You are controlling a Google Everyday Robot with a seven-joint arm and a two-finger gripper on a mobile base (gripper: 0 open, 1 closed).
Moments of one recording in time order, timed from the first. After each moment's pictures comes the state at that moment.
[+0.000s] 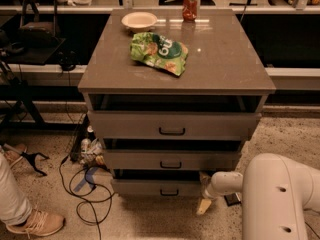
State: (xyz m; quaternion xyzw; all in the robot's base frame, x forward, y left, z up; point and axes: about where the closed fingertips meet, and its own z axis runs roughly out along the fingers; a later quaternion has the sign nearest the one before) arm 0.583 -0.203 0.199 -0.64 0.74 0.03 0.20
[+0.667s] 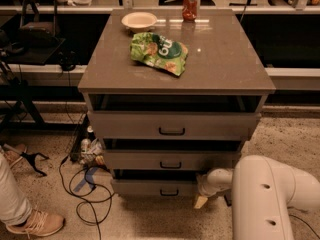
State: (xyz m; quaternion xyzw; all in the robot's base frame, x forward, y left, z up) arm 0.606 -0.191 0.173 -0.65 0.74 0.04 0.19
